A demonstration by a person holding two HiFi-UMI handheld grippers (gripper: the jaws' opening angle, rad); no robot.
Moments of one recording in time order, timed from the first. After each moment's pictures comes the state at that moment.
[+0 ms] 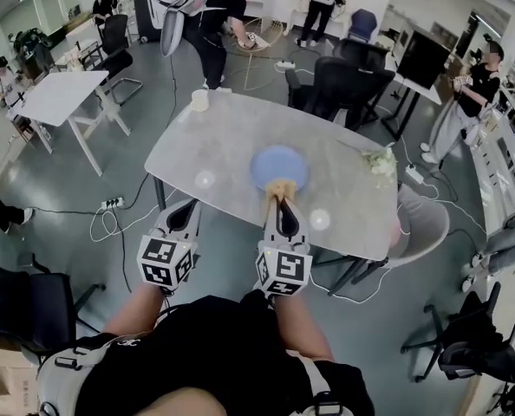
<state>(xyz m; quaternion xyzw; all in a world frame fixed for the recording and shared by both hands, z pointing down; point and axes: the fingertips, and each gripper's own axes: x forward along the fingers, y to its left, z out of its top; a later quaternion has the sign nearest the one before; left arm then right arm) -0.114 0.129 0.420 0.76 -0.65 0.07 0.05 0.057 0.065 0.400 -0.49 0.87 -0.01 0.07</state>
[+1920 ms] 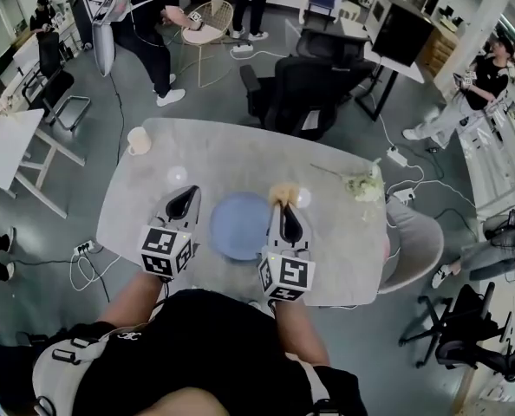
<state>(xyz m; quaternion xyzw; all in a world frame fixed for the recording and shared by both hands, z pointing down) -0.104 -0.226 0.429 0.81 -0.57 0.09 0.06 0.090 -0.226 0.426 -0.58 0.81 -0.05 0.03</state>
